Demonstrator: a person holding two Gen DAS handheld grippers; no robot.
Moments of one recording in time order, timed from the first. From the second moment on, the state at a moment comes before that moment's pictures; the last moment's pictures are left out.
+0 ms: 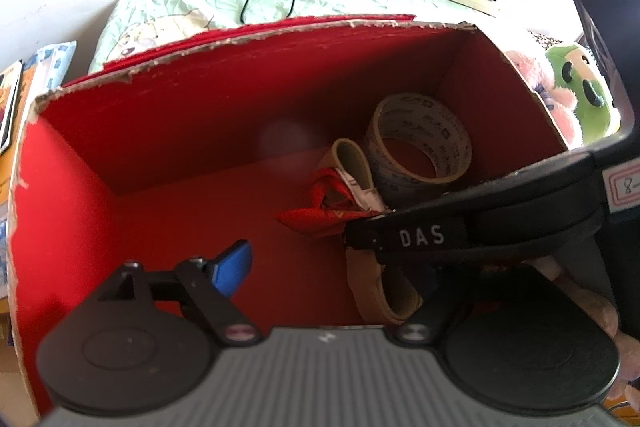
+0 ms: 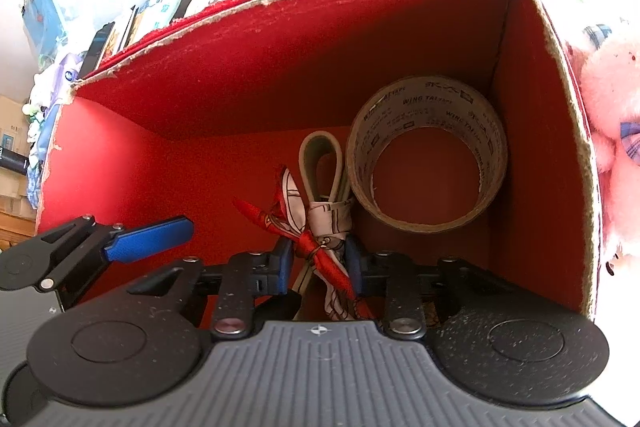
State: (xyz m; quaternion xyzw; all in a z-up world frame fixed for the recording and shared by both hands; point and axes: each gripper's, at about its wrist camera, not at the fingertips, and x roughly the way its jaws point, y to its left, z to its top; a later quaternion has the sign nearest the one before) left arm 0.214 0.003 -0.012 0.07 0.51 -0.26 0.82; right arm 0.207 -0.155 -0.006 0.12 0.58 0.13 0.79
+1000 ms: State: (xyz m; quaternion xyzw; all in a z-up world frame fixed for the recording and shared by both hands) left arm 0.202 -0.011 -0.014 0.14 0.47 -0.21 0.85; right arm 0.206 -0.146 0.001 0.11 0.55 0.11 0.82
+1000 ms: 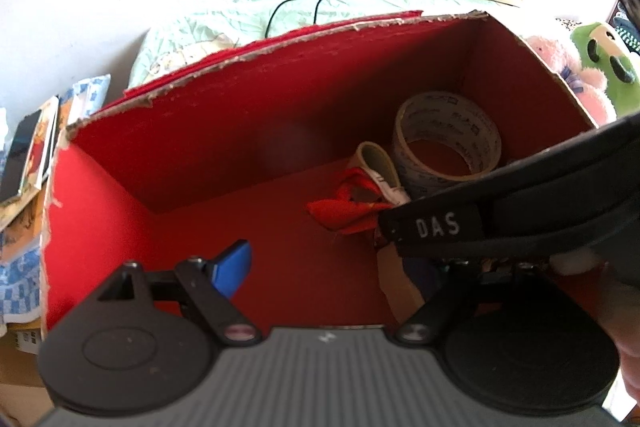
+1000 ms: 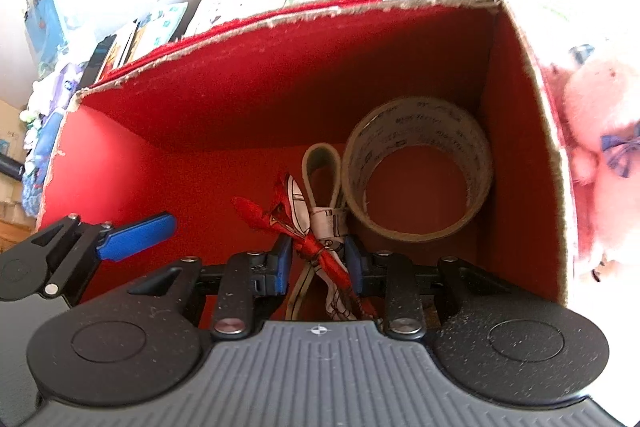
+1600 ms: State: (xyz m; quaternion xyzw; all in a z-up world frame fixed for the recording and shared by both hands) left arm 0.181 -0.002 0.019 0.13 0.45 -0.17 0.87; right arm 0.165 -0.180 0.047 0.17 0.47 0.11 0.86
